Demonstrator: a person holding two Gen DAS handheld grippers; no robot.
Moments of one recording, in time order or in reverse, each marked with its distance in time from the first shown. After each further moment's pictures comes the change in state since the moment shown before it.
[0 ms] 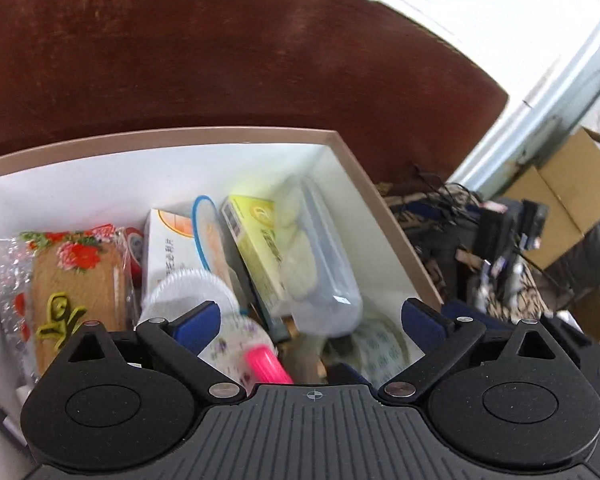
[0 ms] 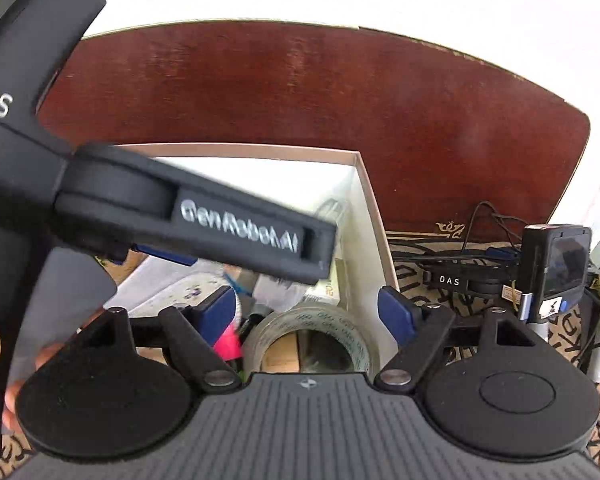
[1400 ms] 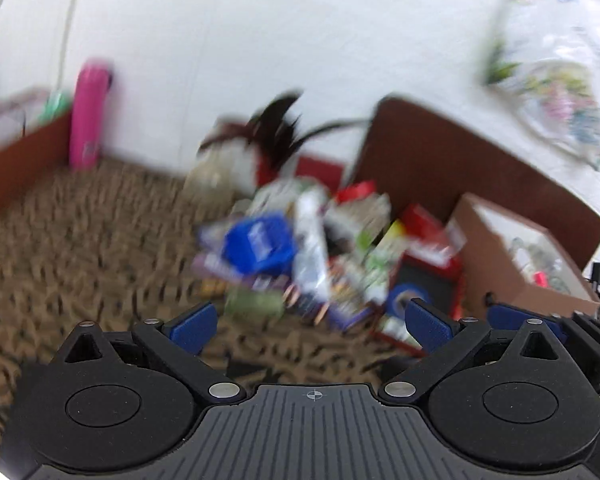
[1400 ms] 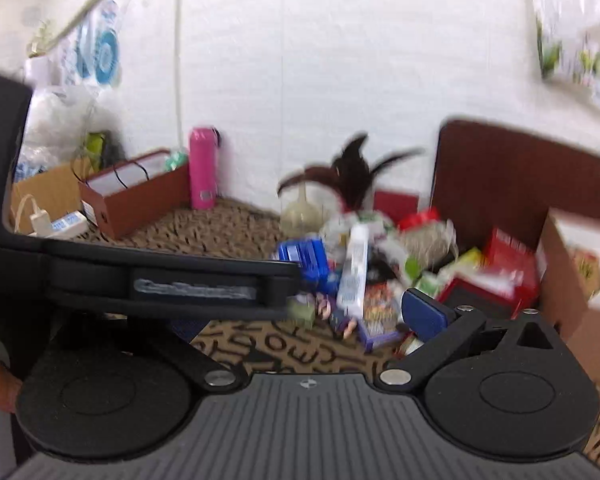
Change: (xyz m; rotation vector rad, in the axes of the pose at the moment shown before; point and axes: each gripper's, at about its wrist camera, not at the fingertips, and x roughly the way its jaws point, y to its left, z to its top) left arm -0.401 0.252 -0.337 -0.335 -0.425 0.430; right arm -0.222 0.407 -0.112 -0.191 -0.220 0.496
